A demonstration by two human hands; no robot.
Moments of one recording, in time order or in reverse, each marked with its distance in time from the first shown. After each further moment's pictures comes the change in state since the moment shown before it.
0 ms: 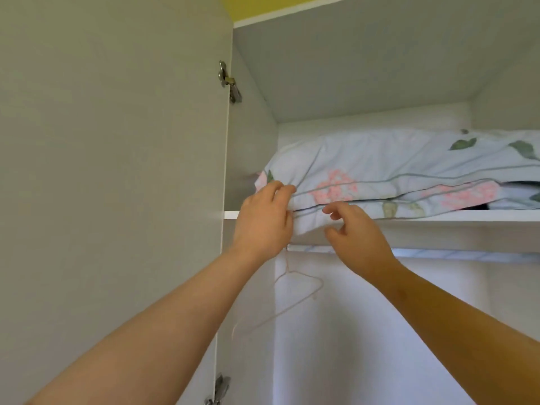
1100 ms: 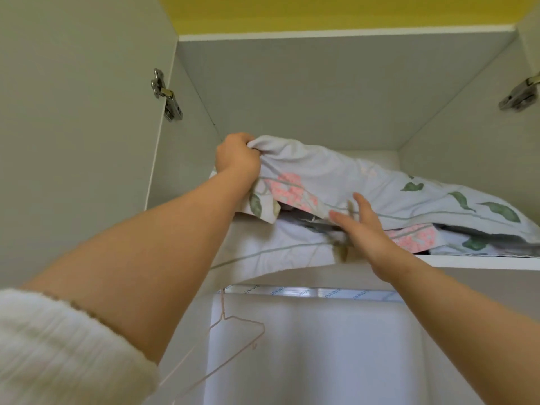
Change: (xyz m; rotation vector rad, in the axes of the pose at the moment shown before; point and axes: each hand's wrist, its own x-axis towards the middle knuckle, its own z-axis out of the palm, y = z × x) left_hand 0.168 0.030 0.020 -0.640 0.226 -0.457; right_hand 0.084 0.085 -0.074 0.297 0.146 0.238
